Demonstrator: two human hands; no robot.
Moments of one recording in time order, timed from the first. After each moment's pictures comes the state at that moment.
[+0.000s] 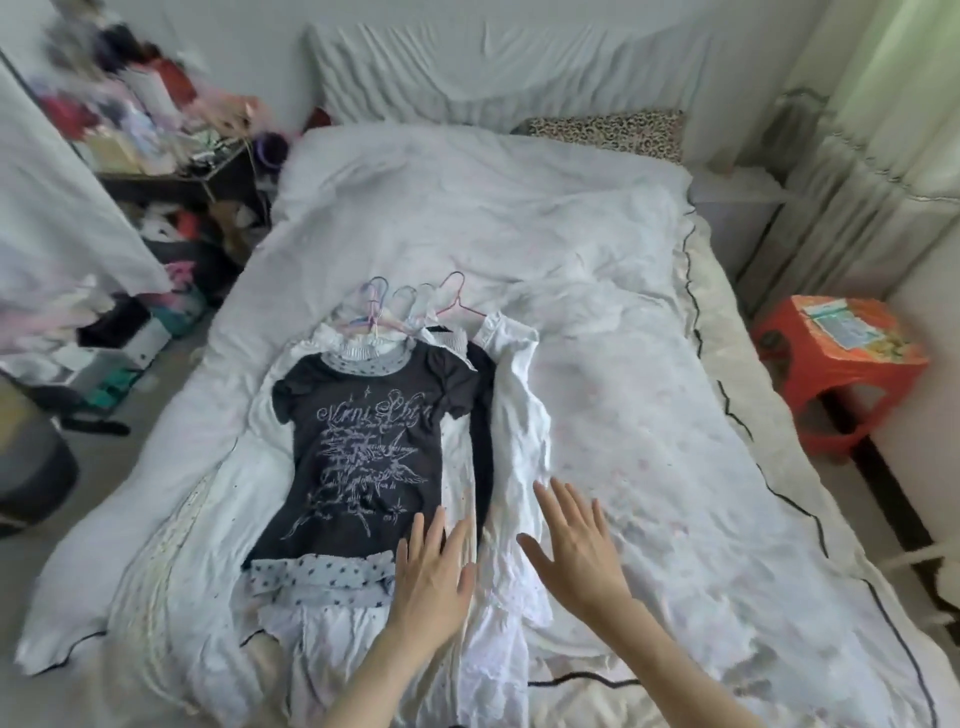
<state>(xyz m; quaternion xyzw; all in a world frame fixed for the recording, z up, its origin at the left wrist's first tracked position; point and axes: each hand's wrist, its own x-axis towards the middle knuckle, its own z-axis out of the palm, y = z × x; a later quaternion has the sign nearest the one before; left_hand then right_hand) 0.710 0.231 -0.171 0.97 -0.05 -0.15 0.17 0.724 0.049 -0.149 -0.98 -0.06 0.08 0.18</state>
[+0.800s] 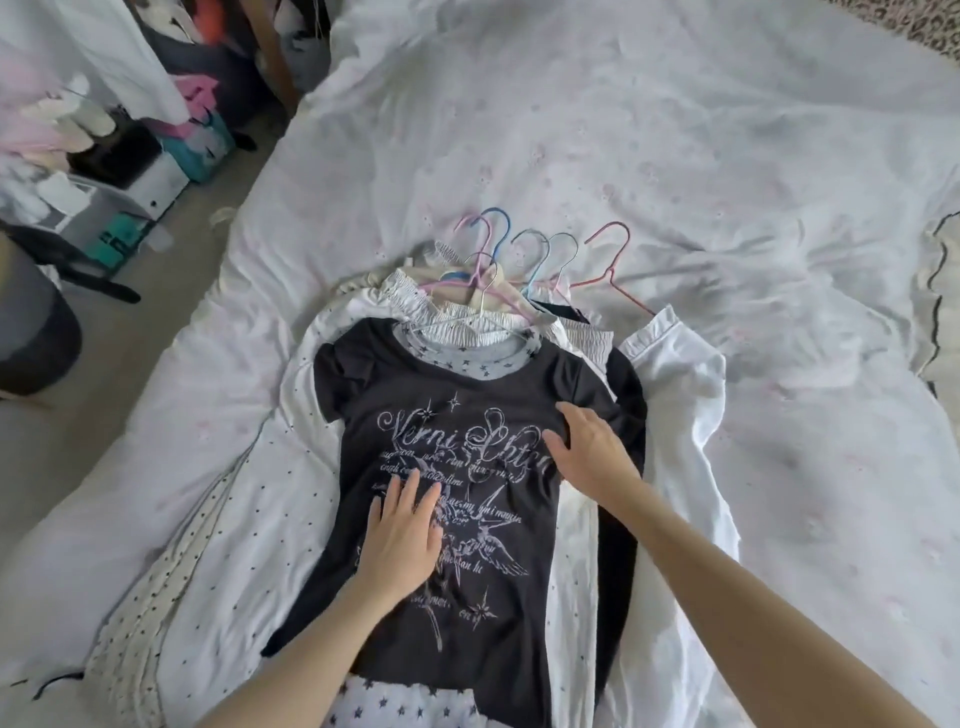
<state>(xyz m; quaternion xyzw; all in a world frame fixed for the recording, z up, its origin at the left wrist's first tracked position) 0.959 0.426 -0.316 0.96 0.02 -0.26 0.14 1.080 0.216 -0.251 -0.95 -0.05 0.24 0.18</state>
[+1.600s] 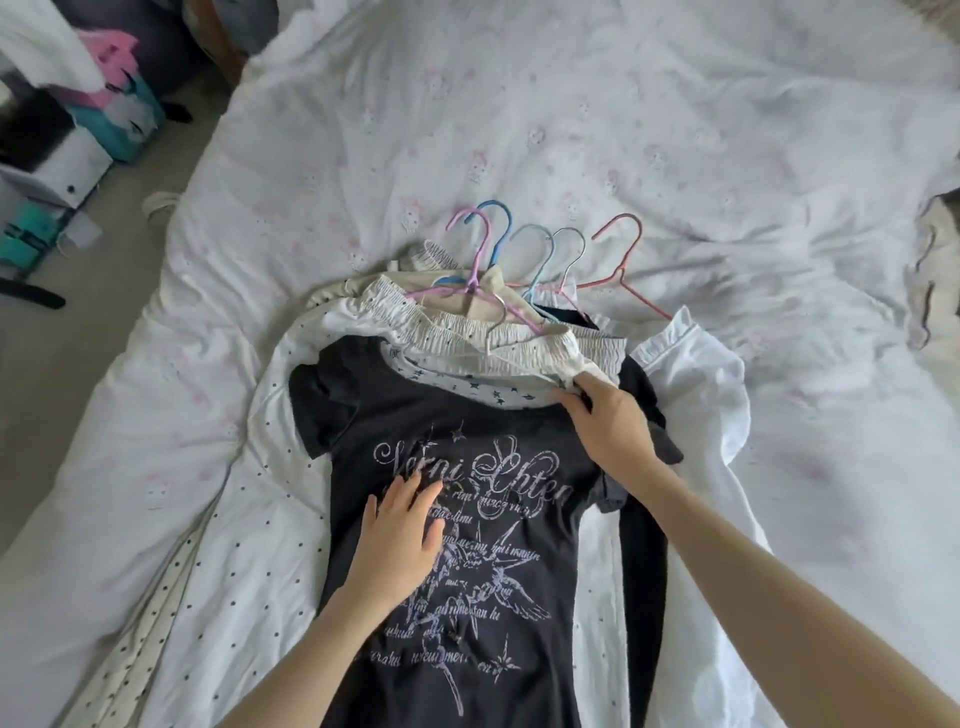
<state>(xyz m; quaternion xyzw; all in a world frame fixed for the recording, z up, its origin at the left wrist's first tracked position) 1.013 0.460 -0.343 0.95 -0.01 -0.23 0.21 1.140 0.239 -0.259 -0.96 0.01 0.10 0.27</state>
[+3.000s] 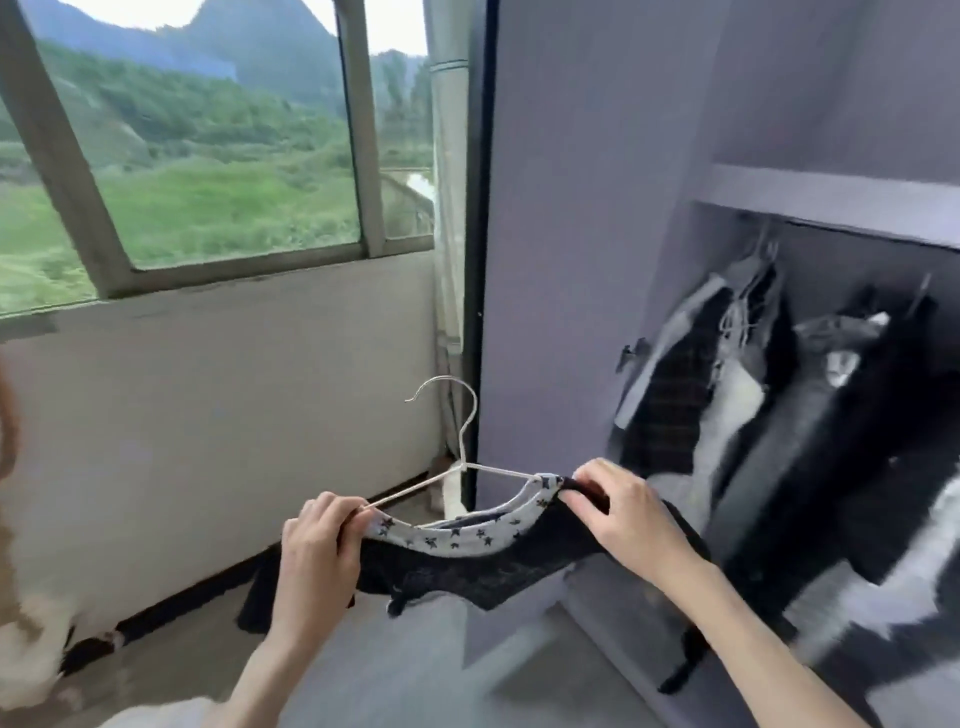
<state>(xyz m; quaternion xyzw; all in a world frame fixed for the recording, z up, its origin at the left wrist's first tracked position) 0.375 -0.180 -0.021 0.31 -0.83 -0.18 0.42 0.150 0.012 0.033 -0.49 0.81 -0.33 -0.01</state>
